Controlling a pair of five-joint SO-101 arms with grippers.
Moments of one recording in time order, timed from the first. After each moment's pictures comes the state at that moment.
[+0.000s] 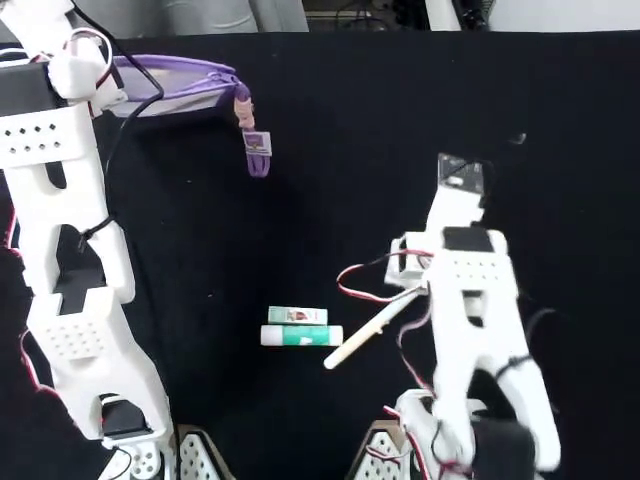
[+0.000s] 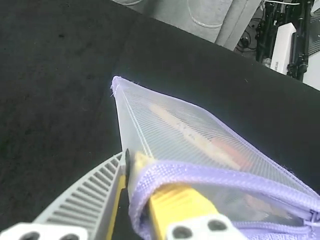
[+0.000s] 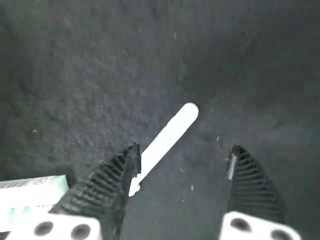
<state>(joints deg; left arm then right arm) -14.6 22.2 -65.2 95.7 14.3 2.5 -25.1 49.0 65.0 -13.5</state>
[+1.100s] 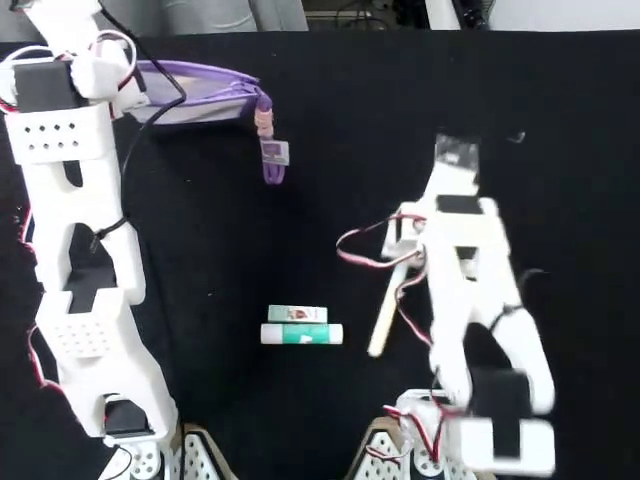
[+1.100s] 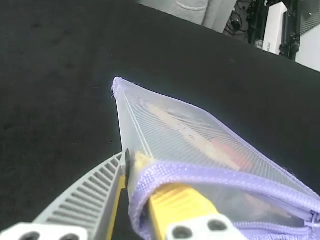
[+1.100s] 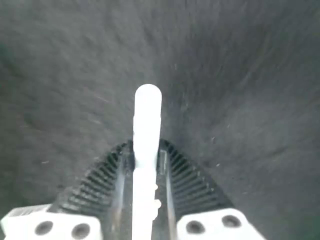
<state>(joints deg) -10.3 22.2 -65.2 97.4 14.3 2.4 -11.7 36.6 63.1 -14.1</state>
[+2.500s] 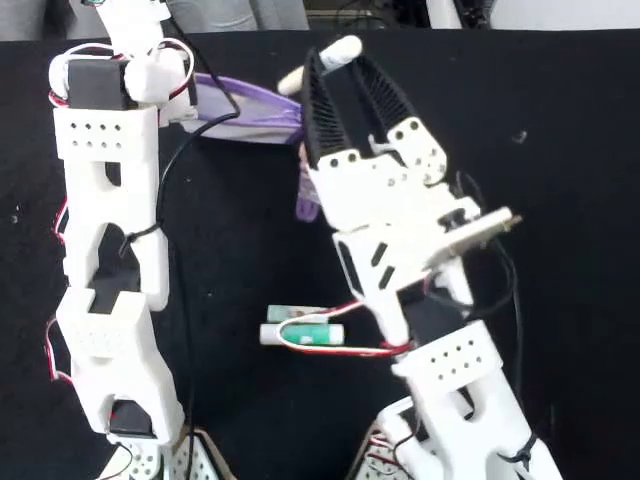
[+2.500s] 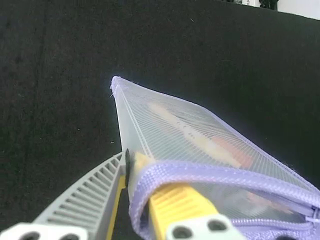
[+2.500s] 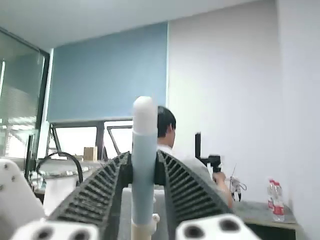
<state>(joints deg) -1.6 22.2 -65.2 100.5 10.7 -23.6 -53.5 52.3 -22.9 0.0</state>
